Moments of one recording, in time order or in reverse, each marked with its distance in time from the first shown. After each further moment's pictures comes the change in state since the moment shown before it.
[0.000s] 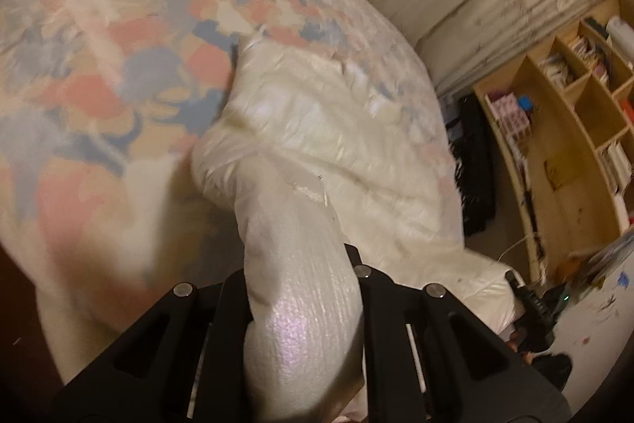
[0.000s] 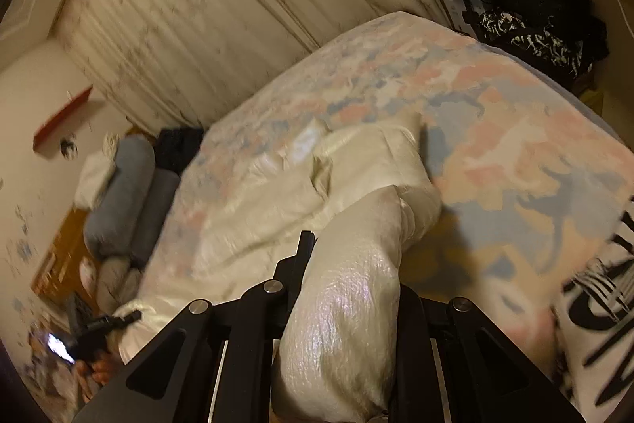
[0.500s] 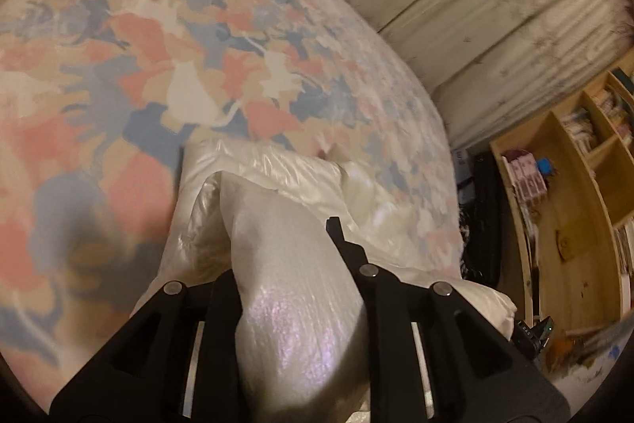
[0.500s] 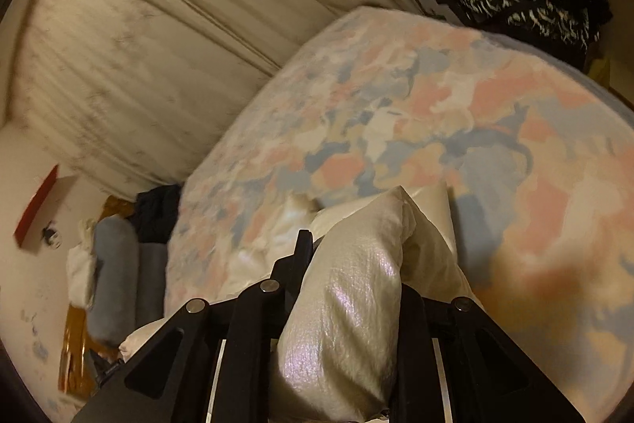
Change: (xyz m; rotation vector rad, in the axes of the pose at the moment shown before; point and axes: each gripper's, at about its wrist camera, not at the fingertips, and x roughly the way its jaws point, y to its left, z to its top) left arm 0.157 -0.034 0.199 -0.100 -0.072 0.046; right arm 0.196 -0.017 0.201 0.223 0.002 -0.063
